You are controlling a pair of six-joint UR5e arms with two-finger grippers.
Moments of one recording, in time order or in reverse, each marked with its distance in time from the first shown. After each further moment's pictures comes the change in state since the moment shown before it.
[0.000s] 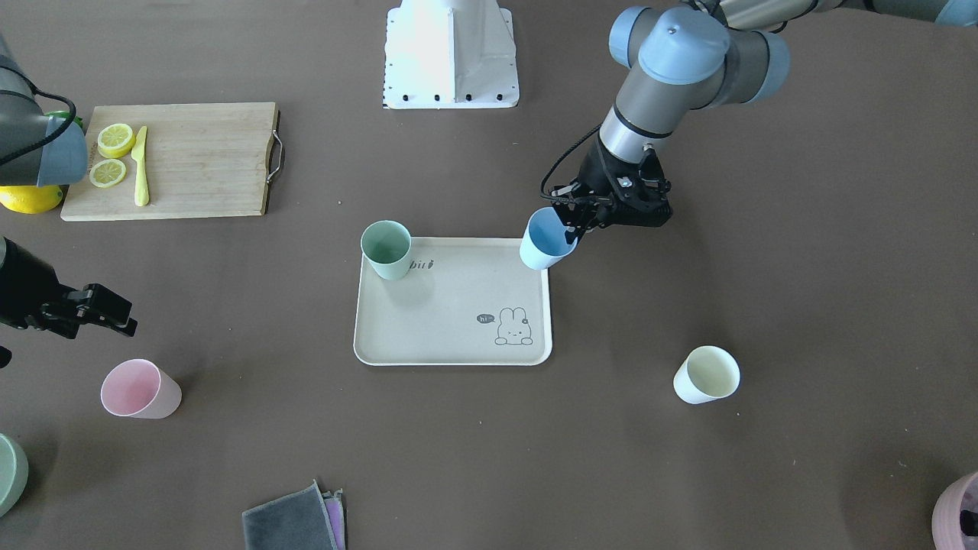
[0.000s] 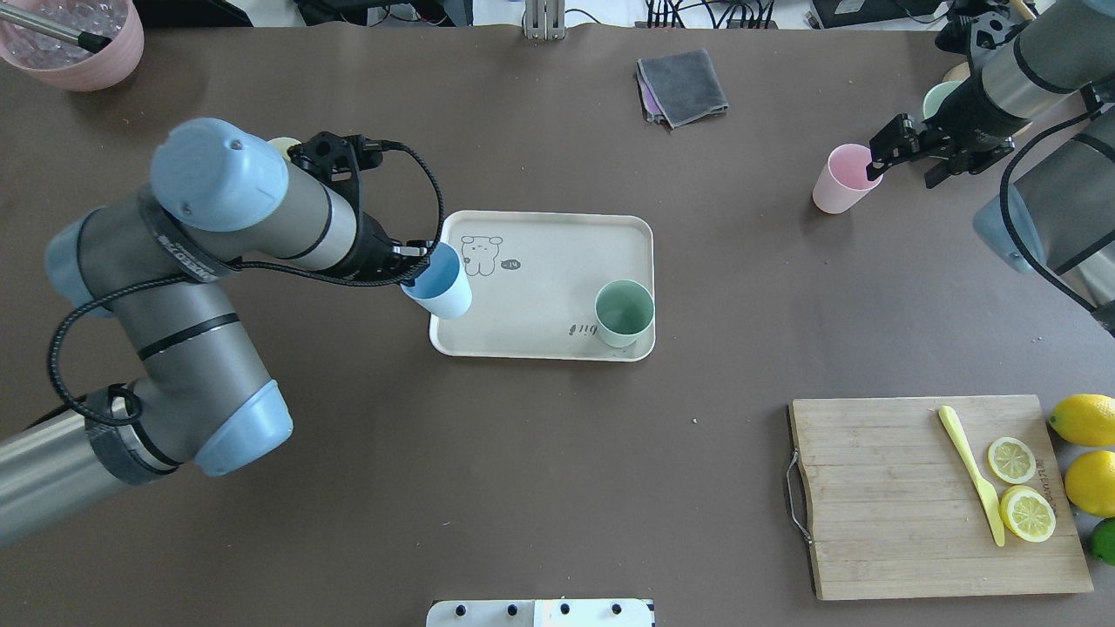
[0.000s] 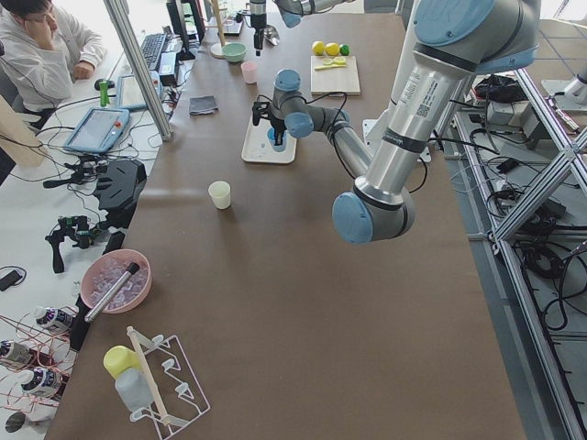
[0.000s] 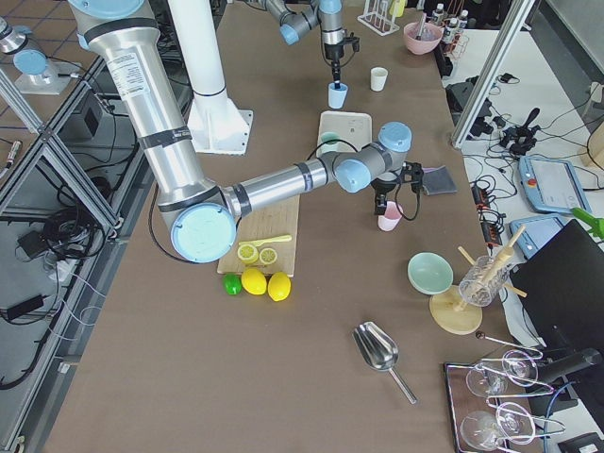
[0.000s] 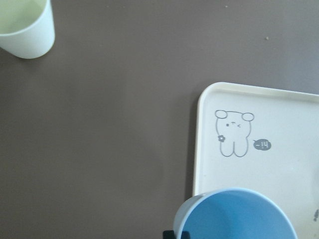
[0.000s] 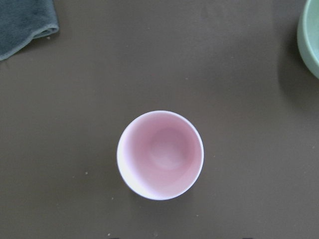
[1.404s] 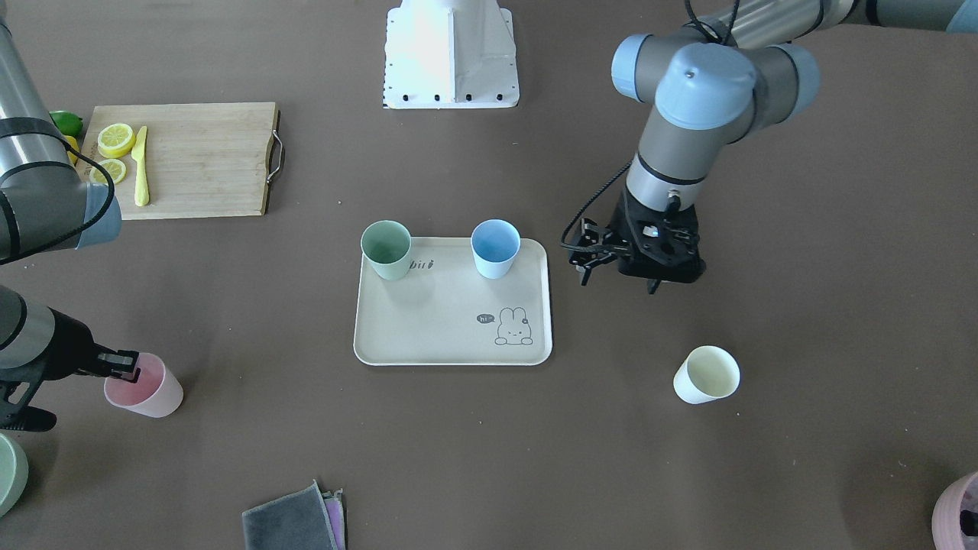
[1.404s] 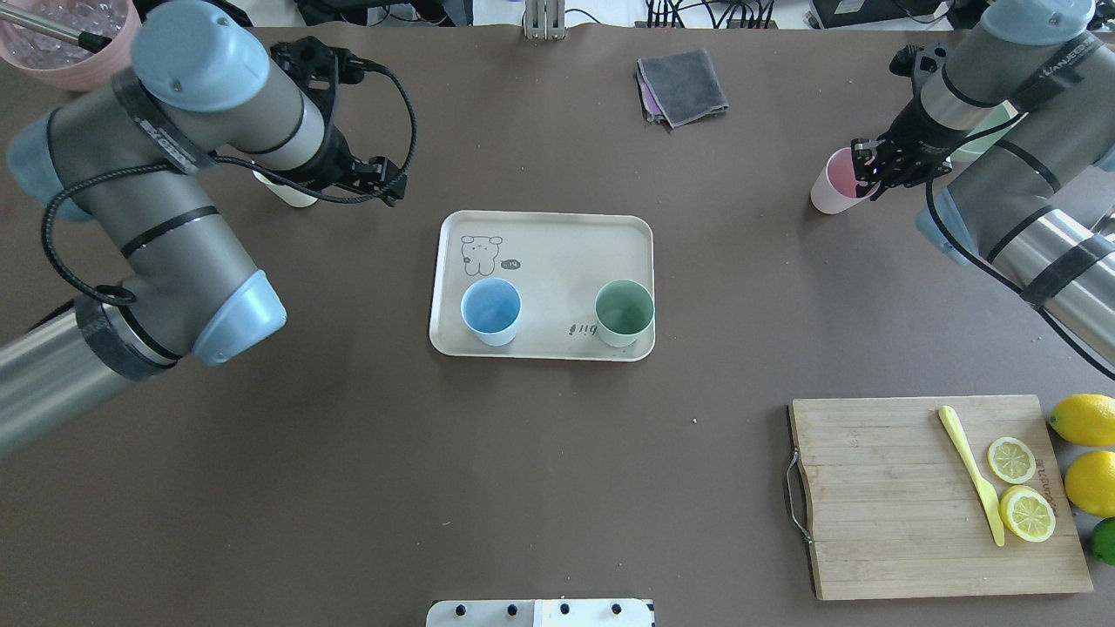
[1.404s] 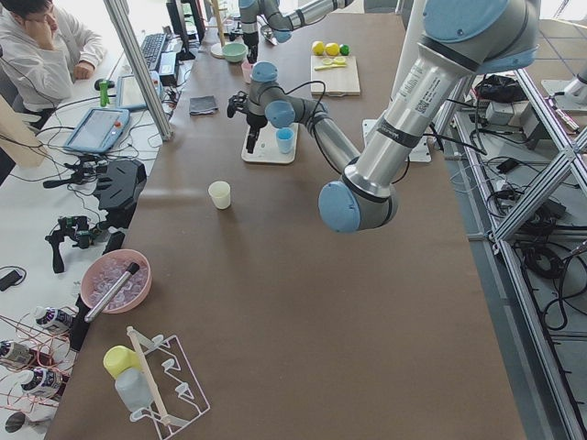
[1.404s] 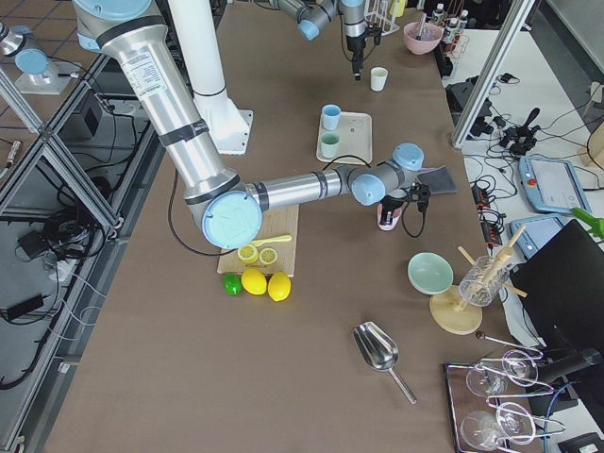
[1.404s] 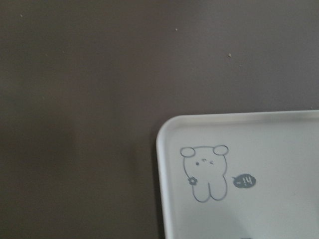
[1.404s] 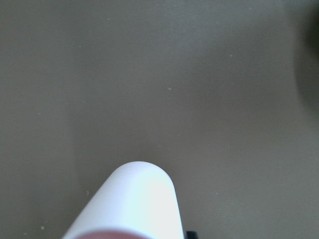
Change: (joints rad) left arm -0.225 -0.047 0.094 0.139 -0.066 0.438; right arm -0.062 0.109 -0.222 0.064 -0.026 0.069
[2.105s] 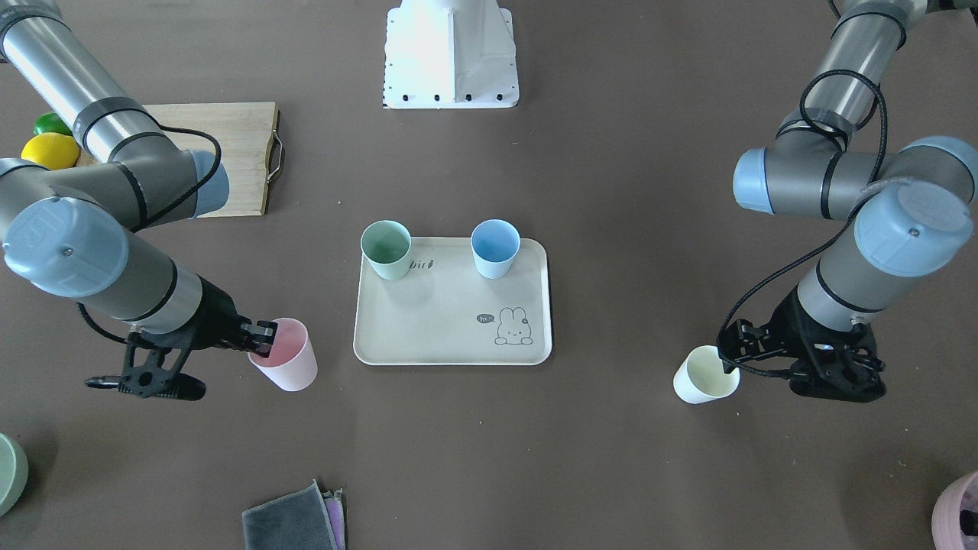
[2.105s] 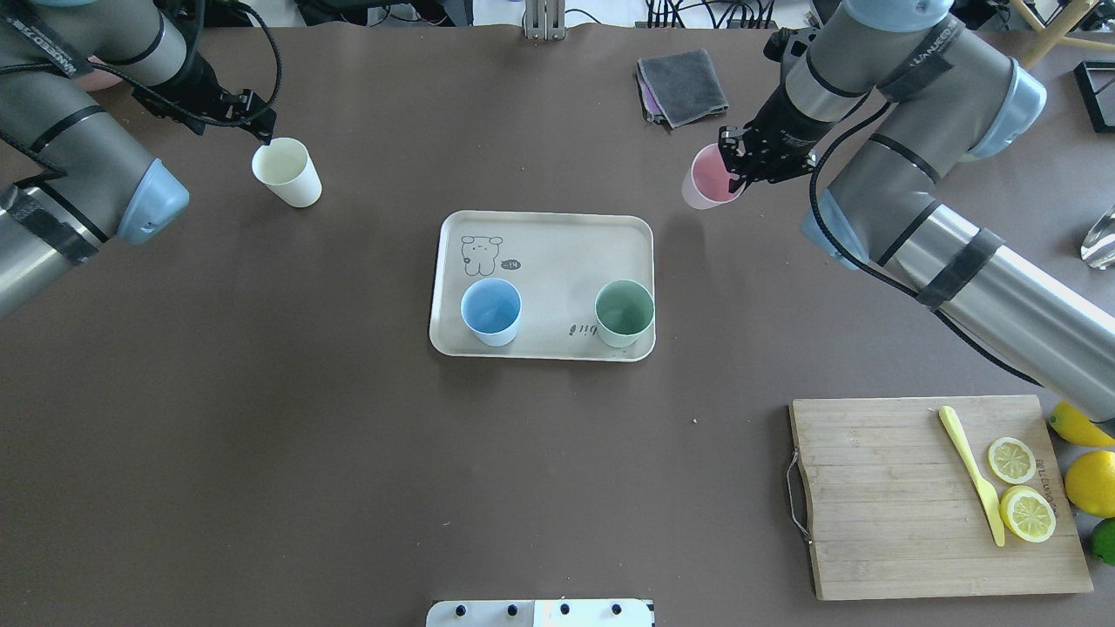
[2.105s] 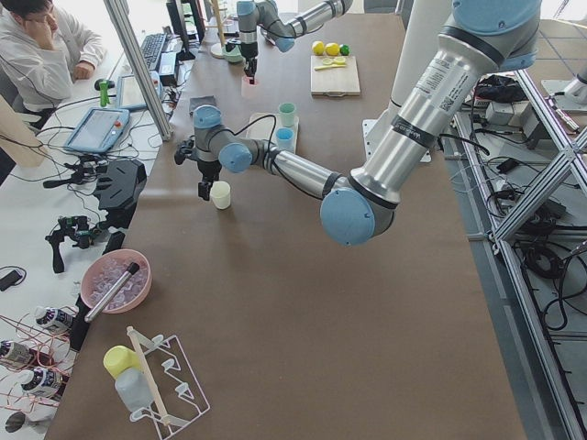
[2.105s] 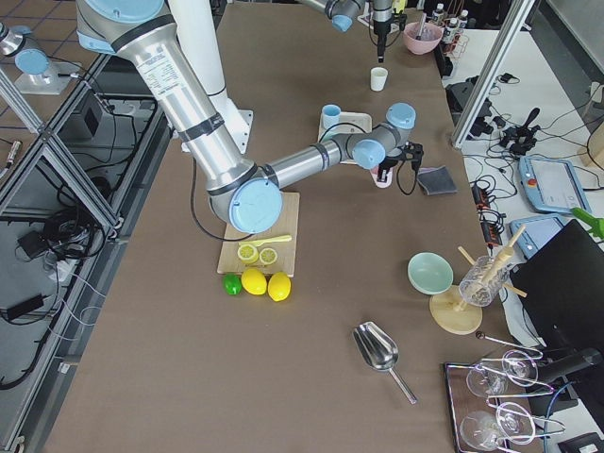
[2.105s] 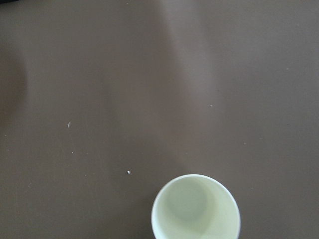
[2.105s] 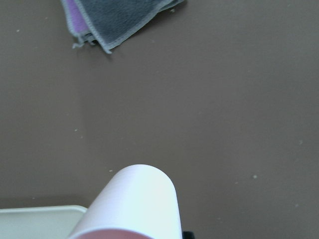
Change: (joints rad) left arm -0.180 0.003 0.349 -0.204 -0.136 0.171; right arm -0.146 0.170 0.072 0.000 0.006 0.296
